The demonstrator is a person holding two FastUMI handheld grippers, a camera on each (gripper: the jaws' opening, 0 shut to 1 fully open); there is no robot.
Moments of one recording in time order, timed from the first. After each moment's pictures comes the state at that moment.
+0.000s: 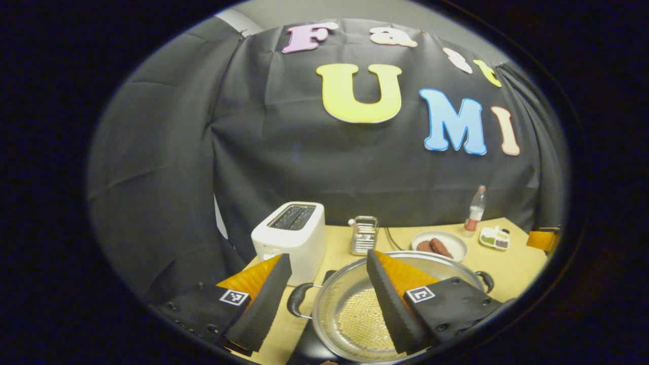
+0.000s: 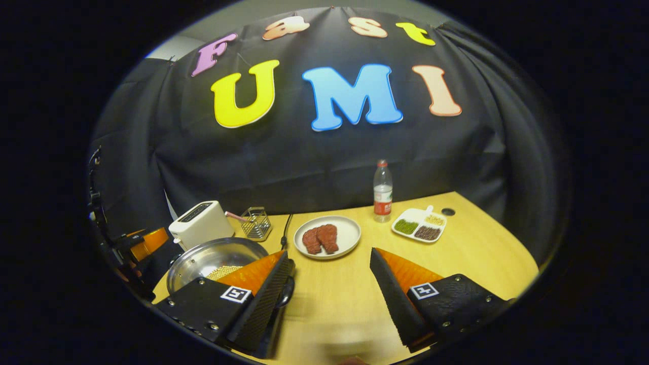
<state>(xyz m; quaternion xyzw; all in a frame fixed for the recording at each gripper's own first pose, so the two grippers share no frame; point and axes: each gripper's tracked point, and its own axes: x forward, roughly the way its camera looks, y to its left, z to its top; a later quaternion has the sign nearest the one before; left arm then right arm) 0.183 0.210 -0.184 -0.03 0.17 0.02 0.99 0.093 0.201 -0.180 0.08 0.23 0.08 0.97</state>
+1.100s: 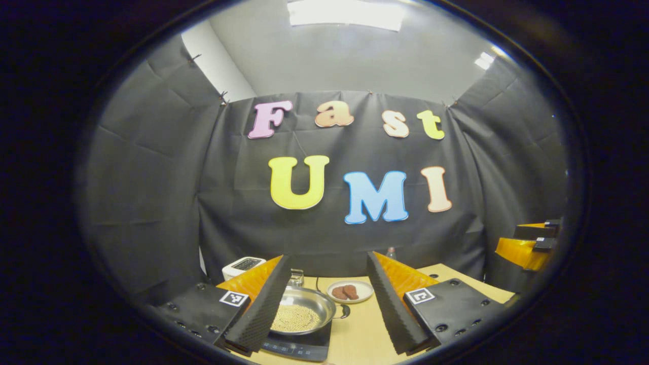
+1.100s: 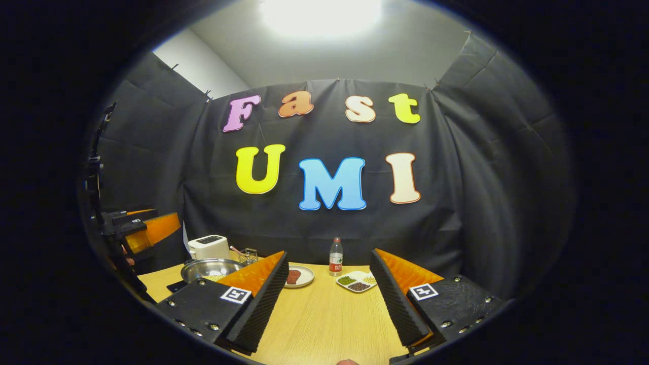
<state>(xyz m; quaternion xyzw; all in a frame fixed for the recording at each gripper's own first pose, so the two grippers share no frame) -0.039 -0.006 0.021 -0.02 -0.01 -0.03 1.00 -0.050 0.026 -0.022 0.03 0.05 0.10 0.99</state>
